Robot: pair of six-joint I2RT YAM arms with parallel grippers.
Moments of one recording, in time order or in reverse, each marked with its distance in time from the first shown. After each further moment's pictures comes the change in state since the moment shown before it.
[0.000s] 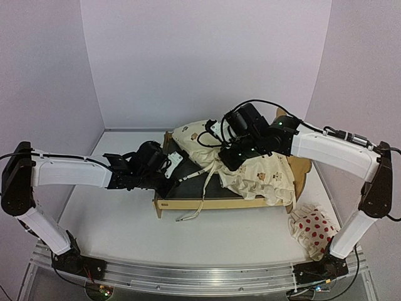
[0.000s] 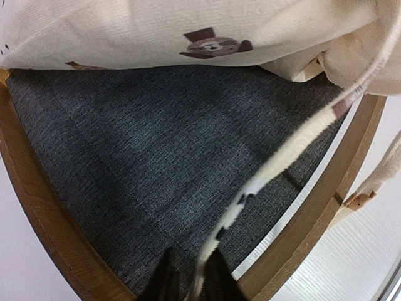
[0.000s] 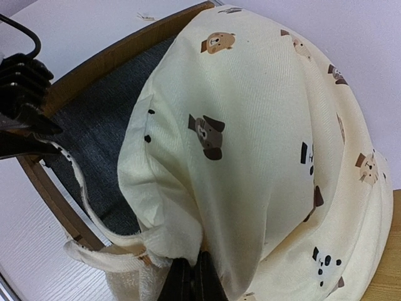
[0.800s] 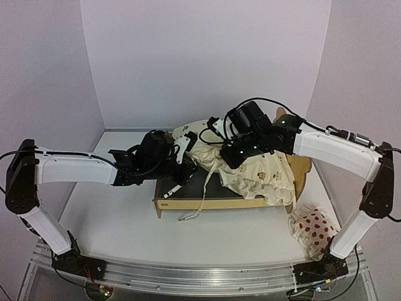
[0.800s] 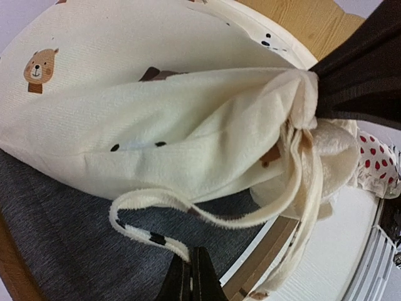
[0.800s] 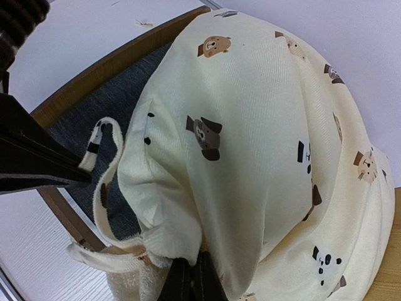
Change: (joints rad) left arm -0.033 0.045 0.095 0.206 0.081 -0.192; right arm -0.016 -0.013 -0.003 0.010 -0.023 0.019
